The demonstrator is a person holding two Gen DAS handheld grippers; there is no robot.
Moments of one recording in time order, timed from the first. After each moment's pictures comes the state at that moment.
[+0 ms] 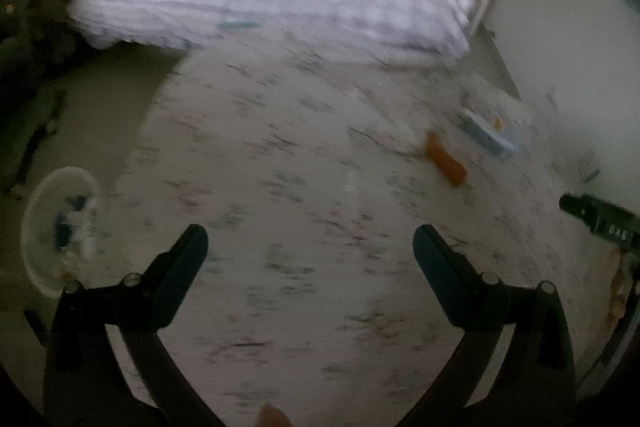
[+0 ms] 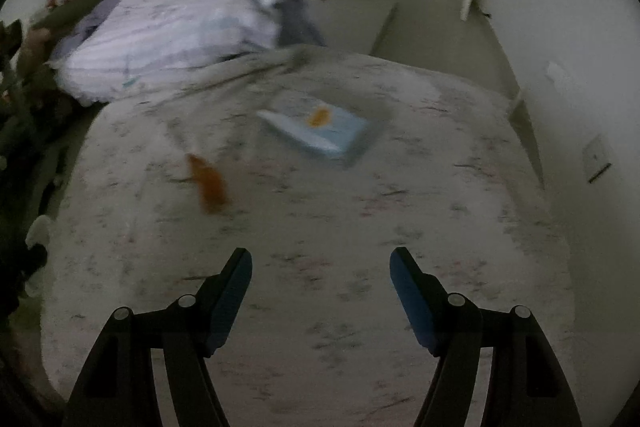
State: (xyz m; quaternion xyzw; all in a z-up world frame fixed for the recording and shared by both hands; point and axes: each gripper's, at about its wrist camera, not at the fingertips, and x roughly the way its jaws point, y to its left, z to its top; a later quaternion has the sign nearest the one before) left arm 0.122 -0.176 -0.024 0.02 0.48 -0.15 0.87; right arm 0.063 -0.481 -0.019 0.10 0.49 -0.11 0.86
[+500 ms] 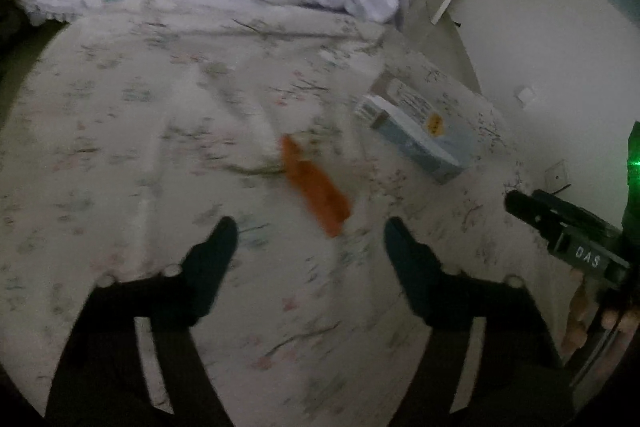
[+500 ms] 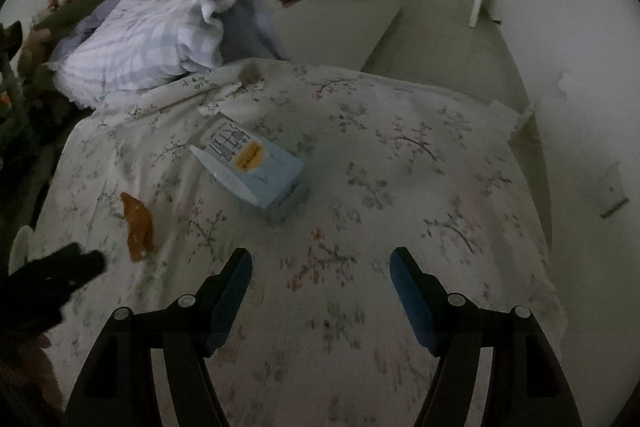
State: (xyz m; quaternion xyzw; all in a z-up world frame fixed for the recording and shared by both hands) left arm 0.161 -0.312 -0.070 -0.04 0.50 -0.21 0.84; right arm 0.117 -0.546 -0.055 0.09 0.48 -0.07 0.87
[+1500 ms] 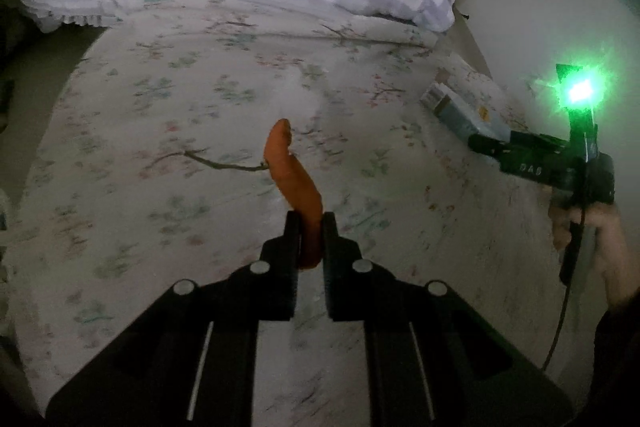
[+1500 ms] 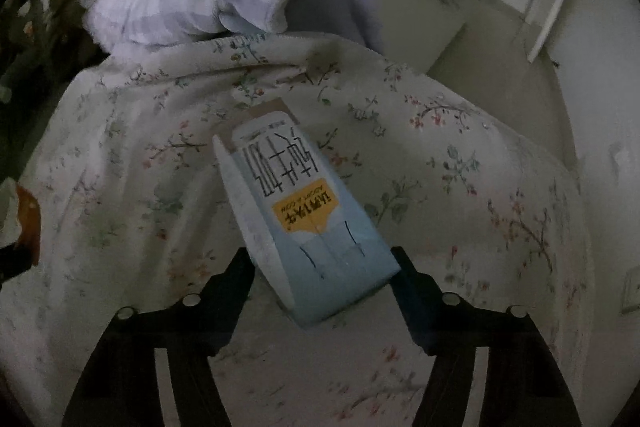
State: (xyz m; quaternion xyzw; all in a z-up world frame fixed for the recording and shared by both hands) left arm 0.164 -0.205 -0.057 -0.01 0.50 -0.21 0.84; right arm 0.206 -0.486 -0.088 0.01 0.50 -0.01 0.87
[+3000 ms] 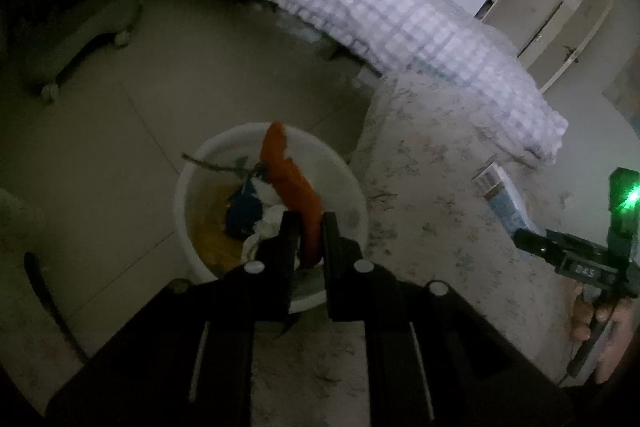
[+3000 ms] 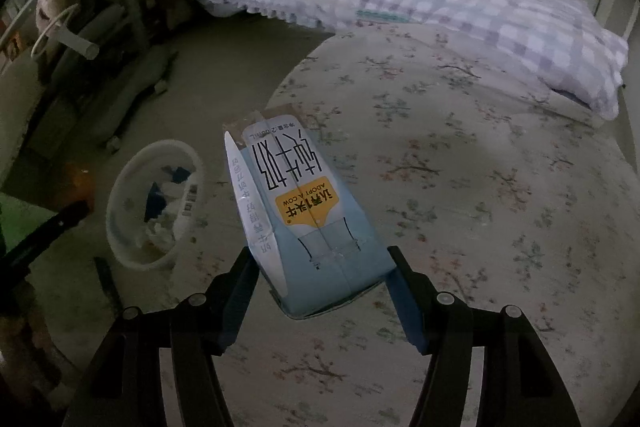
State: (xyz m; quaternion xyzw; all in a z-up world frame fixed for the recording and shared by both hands) left arm 0.149 0.152 -0.044 -0.15 0.47 -0.07 0.86; right arm 0.169 -0.127 -0.022 0.01 0.53 0.10 0.84
